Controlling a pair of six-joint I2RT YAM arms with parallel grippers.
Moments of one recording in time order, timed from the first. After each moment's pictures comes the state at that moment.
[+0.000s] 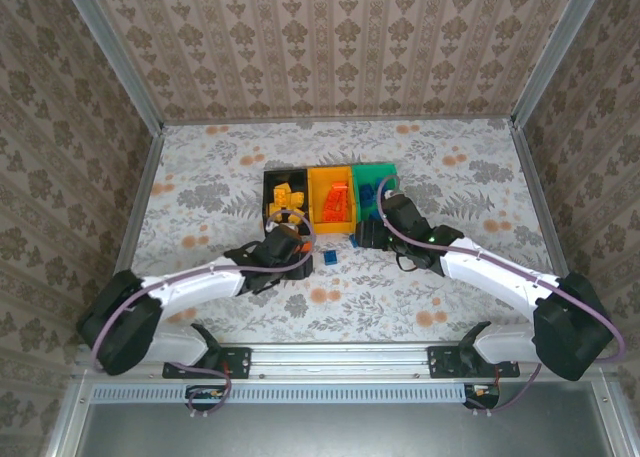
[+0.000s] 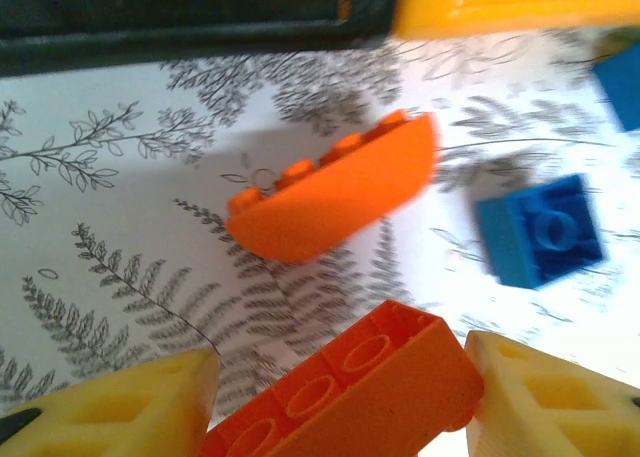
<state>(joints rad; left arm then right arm) -0.86 1.27 0.60 -0.27 -0.12 -0.68 0.63 1.28 0.78 -0.31 0.12 0.60</state>
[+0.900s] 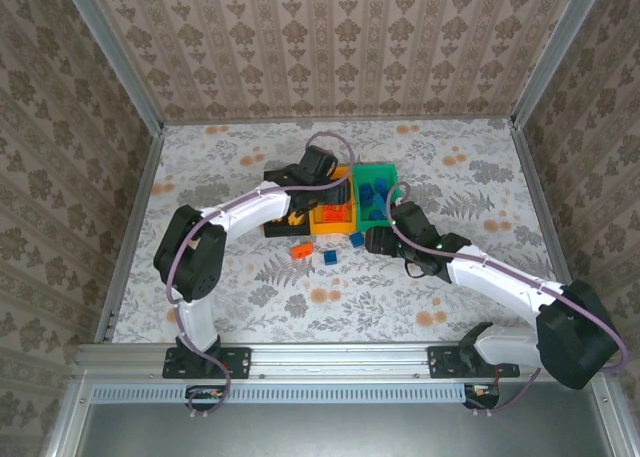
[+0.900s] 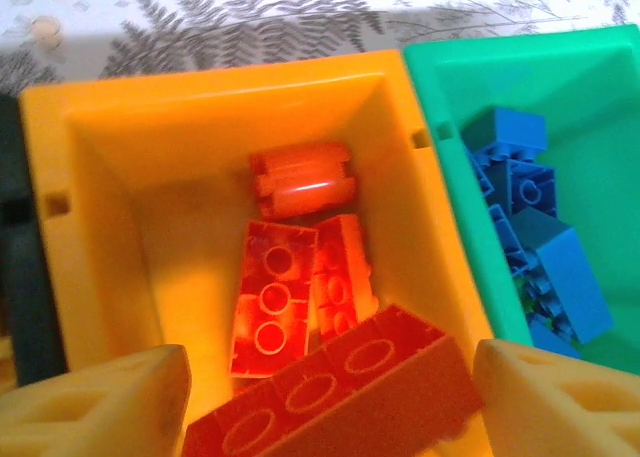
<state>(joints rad) -0.71 1.87 1.39 -0.35 -0.05 -0.50 0.58 1.23 0.69 -0.30 0.12 0.60</state>
